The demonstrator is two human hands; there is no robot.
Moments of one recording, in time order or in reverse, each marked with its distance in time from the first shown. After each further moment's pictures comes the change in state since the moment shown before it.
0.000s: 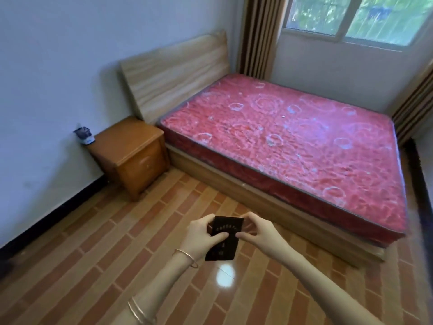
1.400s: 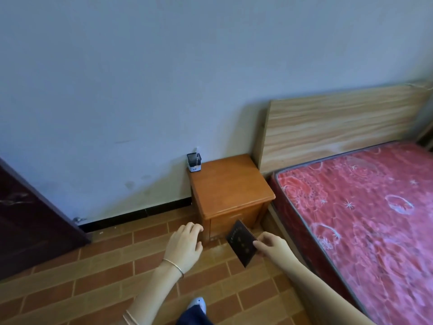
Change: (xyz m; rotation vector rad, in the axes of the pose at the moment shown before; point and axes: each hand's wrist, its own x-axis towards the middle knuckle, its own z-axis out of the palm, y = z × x) left_hand 0.294 -0.327 -0.358 0.578 0.467 -0.472; right_hand 0.631 -0.174 0.159 -0.051 -0.490 -0.039
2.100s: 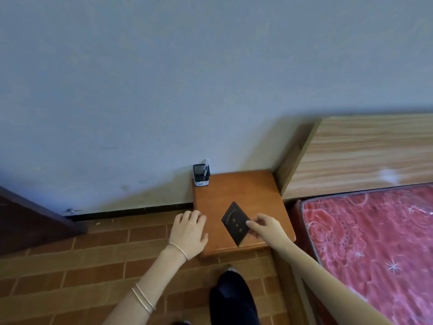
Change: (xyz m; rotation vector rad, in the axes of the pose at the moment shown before) left_hand 0.277 -0.063 0.037 0.227 -0.198 -0.135; right_hand 0.322 -0.091 -0.065 0.018 -0.222 0.008
